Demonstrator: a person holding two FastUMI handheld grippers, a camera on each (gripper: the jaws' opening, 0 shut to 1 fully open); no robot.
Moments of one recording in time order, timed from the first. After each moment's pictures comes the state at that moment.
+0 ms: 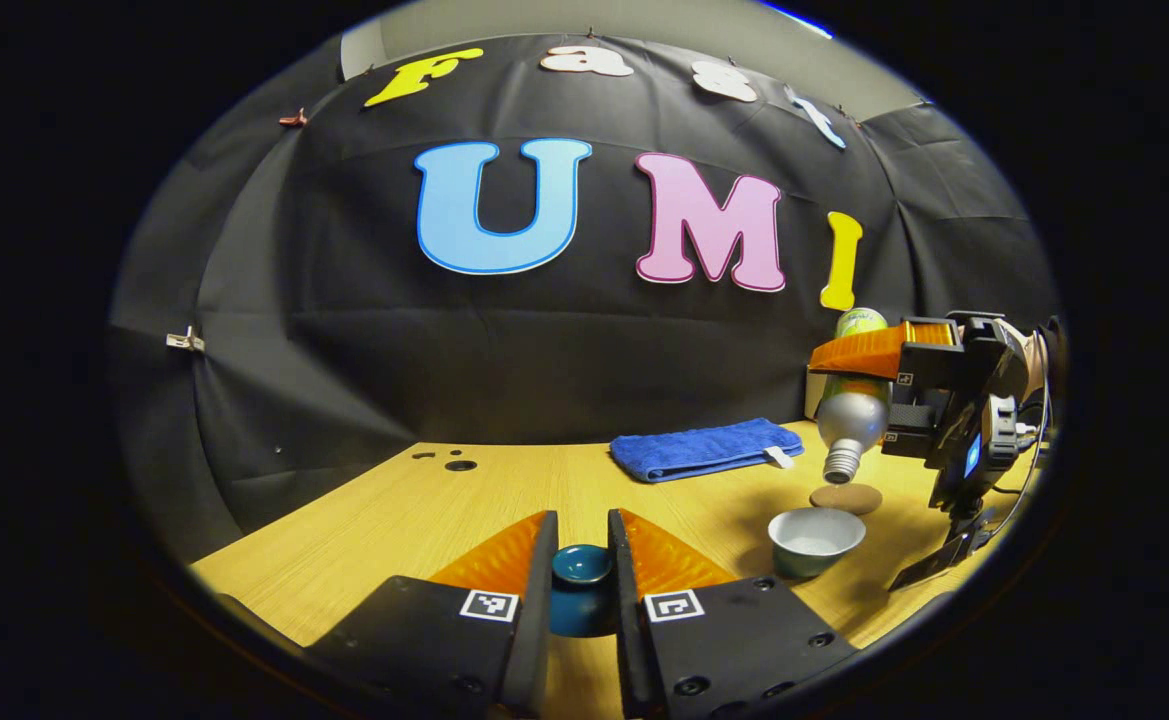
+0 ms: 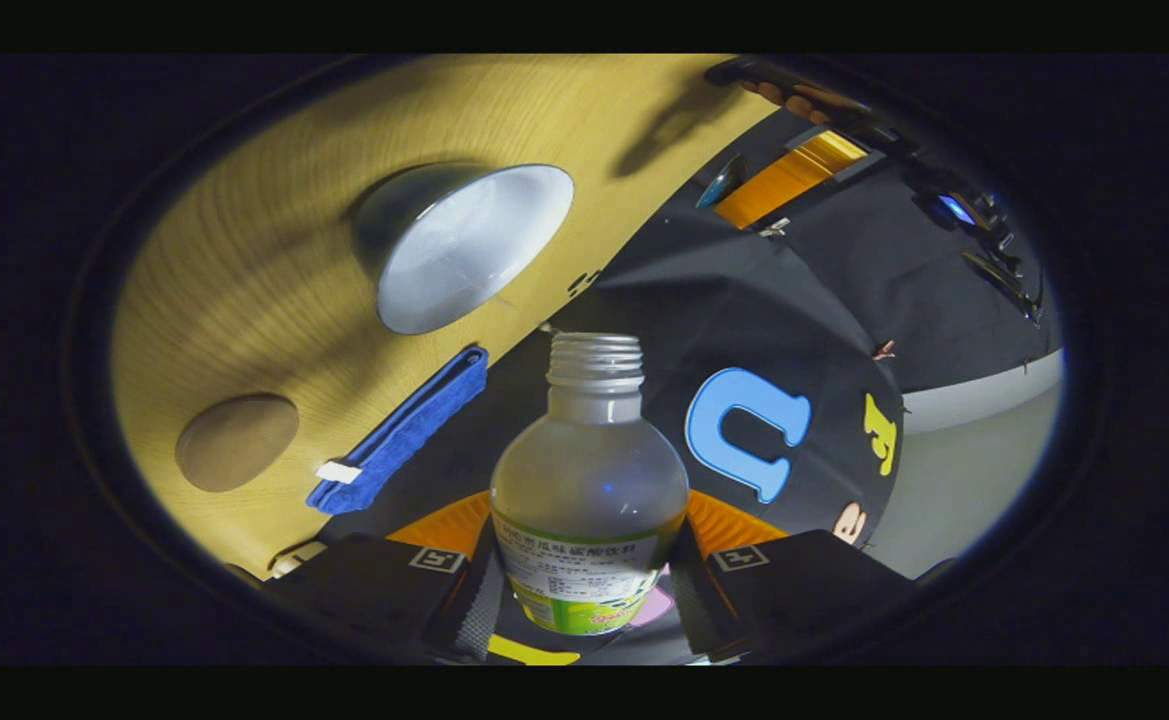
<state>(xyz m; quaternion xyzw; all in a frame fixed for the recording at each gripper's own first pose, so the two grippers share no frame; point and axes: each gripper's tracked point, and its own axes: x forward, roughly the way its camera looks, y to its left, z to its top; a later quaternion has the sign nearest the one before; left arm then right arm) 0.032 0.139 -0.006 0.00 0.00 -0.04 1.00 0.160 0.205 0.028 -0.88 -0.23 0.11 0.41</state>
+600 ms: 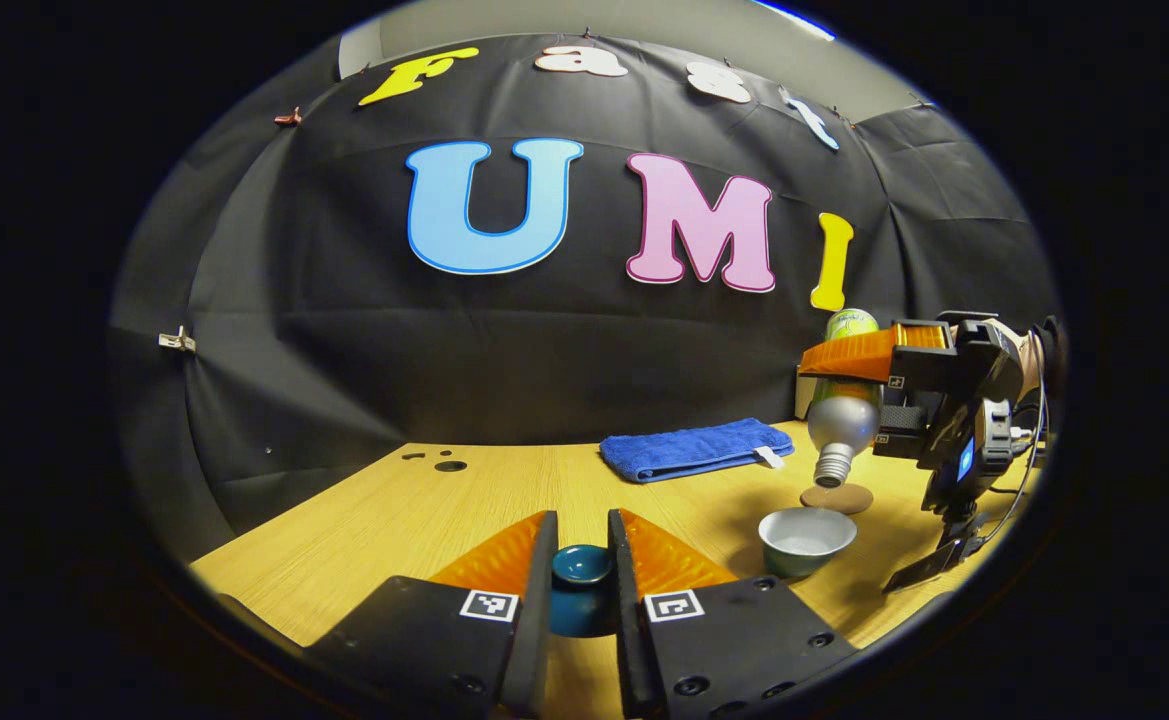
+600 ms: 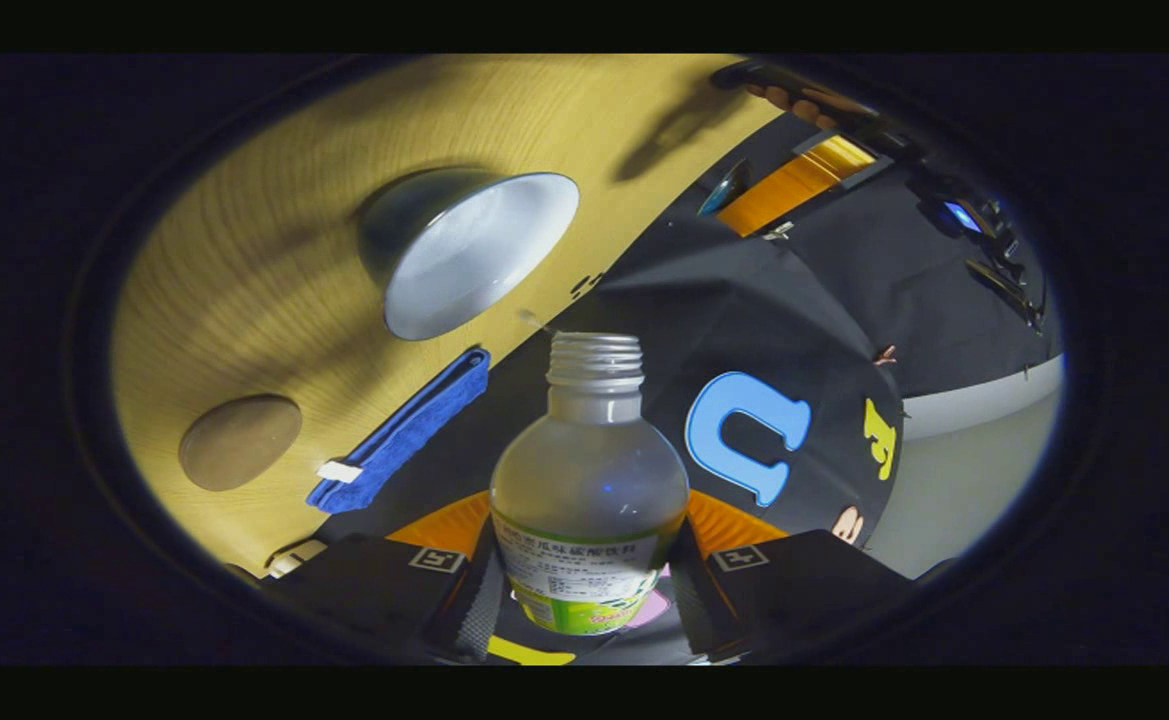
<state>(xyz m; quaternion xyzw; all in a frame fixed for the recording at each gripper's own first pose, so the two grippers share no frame) 0.032 0.138 -0.006 0.00 0.00 -0.04 1.00 0.159 0.207 0.025 -0.88 -0.23 0.11 0.40</state>
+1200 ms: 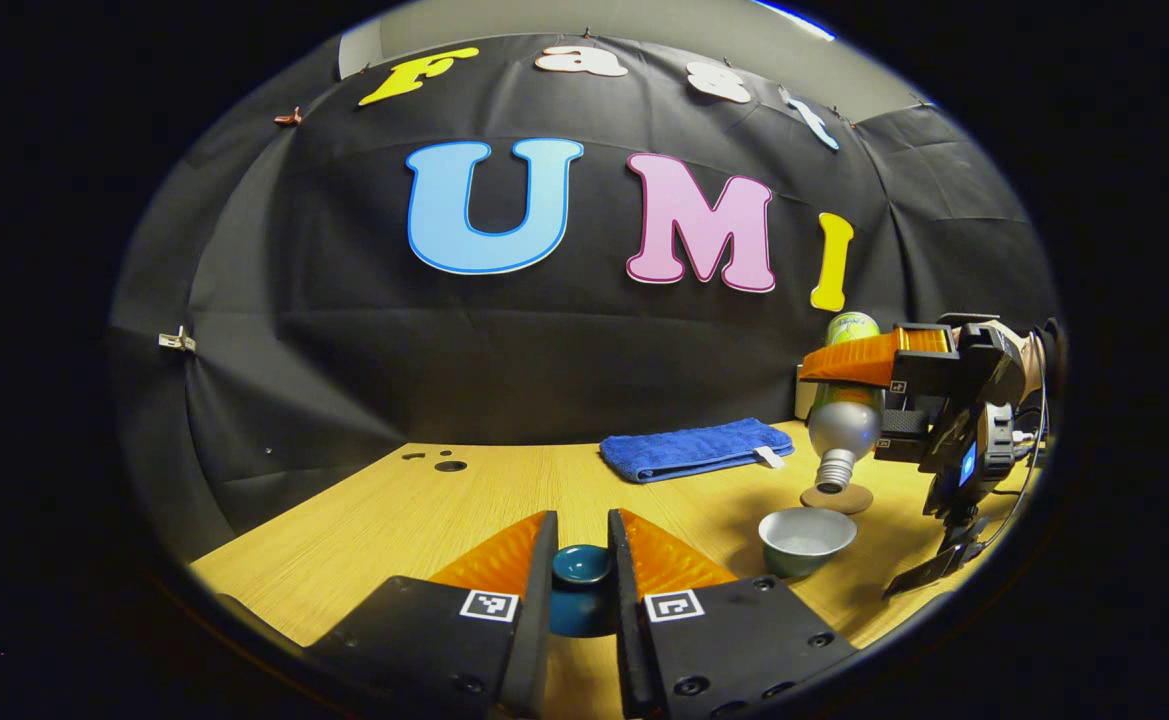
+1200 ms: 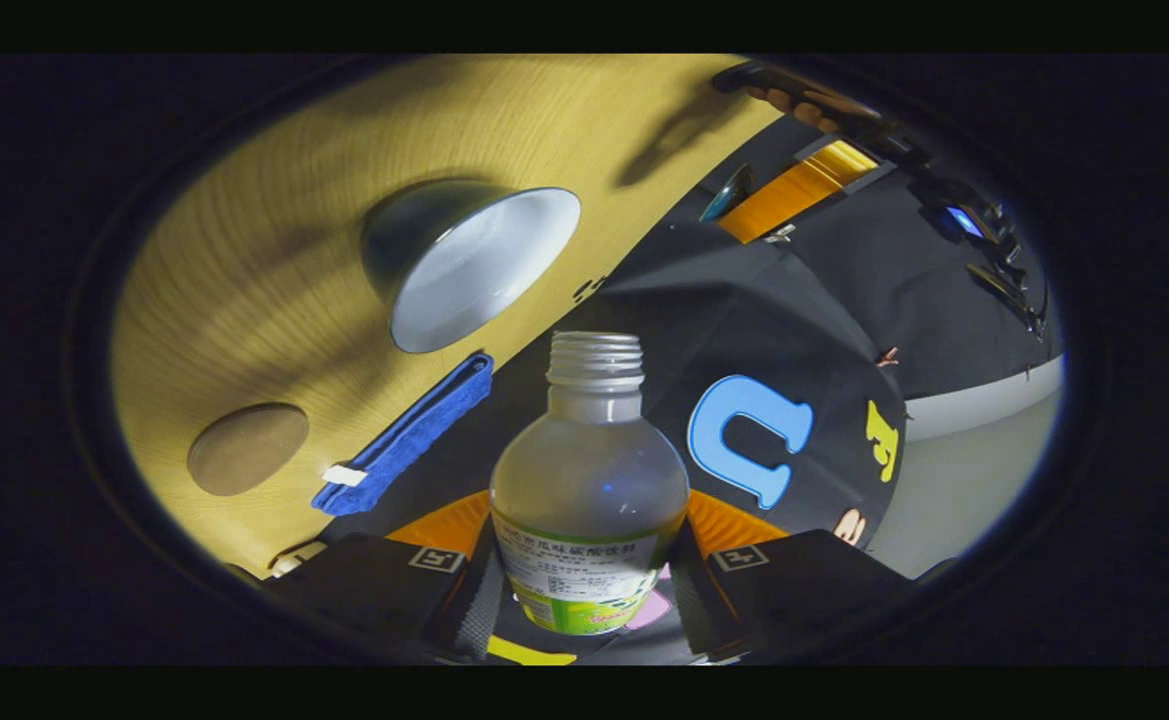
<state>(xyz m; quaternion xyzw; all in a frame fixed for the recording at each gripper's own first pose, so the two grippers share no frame) 0.032 0.138 -0.006 0.00 0.00 -0.04 1.00 0.157 0.209 0.024 -0.88 -0.23 0.11 0.40</state>
